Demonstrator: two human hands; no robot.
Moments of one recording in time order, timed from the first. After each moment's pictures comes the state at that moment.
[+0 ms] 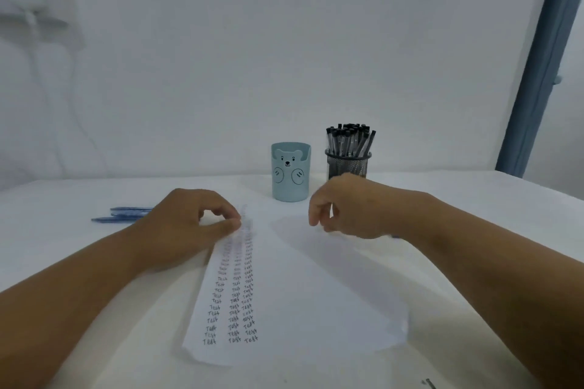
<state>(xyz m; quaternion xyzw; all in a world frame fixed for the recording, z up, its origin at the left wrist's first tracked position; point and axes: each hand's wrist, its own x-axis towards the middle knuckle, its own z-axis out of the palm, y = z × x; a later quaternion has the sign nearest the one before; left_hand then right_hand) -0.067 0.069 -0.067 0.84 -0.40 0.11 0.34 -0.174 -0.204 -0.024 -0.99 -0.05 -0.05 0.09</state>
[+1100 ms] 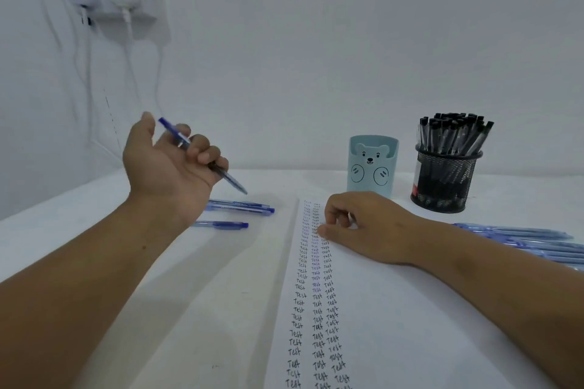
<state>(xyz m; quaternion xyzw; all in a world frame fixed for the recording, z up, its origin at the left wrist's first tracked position) -0.035 0.118 -0.024 0.37 -0.13 0.04 0.92 -0.084 -0.151 -0.078 -0.96 -0.17 -0.13 0.20</state>
